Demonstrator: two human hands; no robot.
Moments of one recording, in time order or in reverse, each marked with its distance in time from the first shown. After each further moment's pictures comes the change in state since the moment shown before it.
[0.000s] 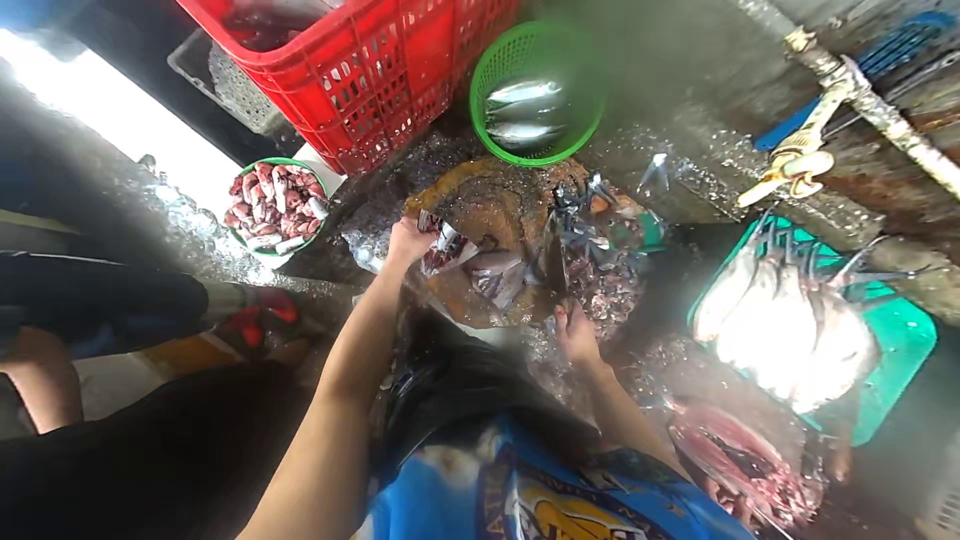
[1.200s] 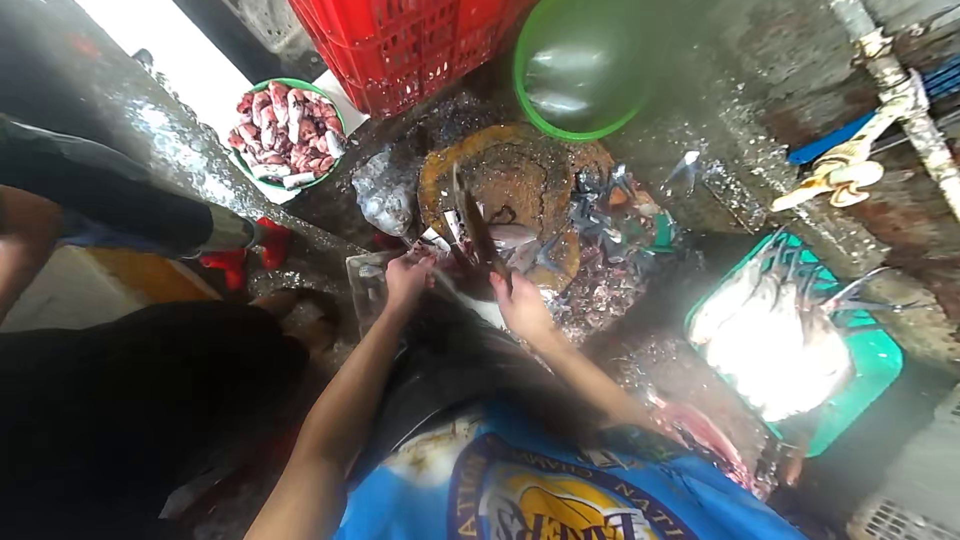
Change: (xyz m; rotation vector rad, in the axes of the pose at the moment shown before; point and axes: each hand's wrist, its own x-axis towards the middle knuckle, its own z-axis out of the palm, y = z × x) left_hand -0.131 -0.081 0.070 -0.828 0.122 -0.325; right_hand -0.032 -0.142 0.005 -0.027 -0.209 -0.297
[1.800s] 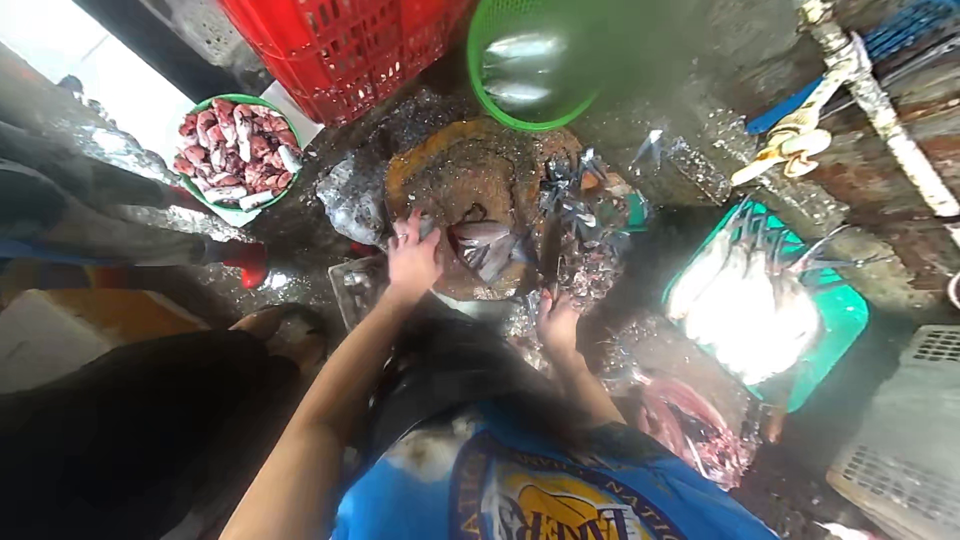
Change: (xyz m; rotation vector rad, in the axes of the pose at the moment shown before) left_hand 0.023 0.027 0.056 1.182 -0.011 0.742; right_hand -0.037 0.130 0.012 -0.023 0.322 0.444
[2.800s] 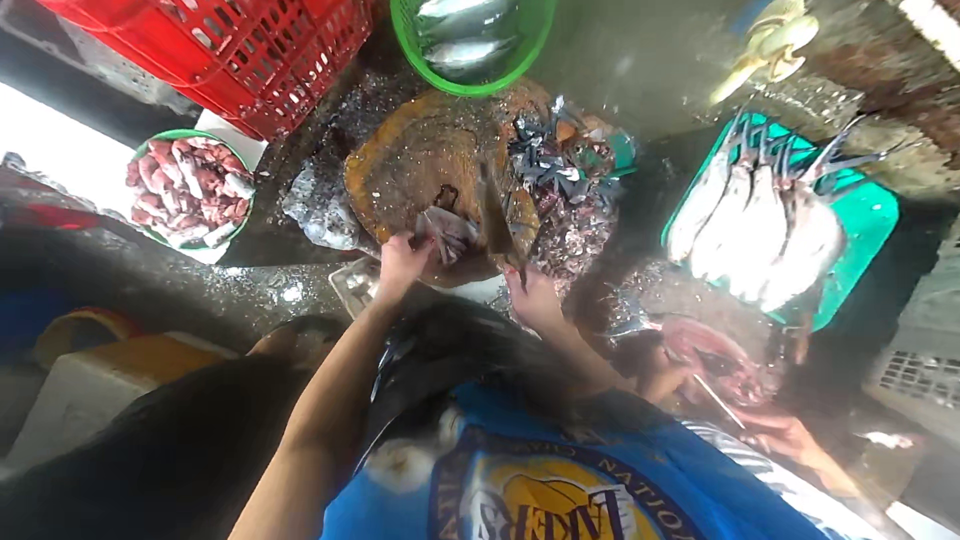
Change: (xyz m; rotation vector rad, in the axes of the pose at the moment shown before) left_hand 0.008 0.022 -0.022 -0.443 -0.339 -0.232; right_hand -0.025 -0.055 -0.033 0.206 -0.242 -0.089
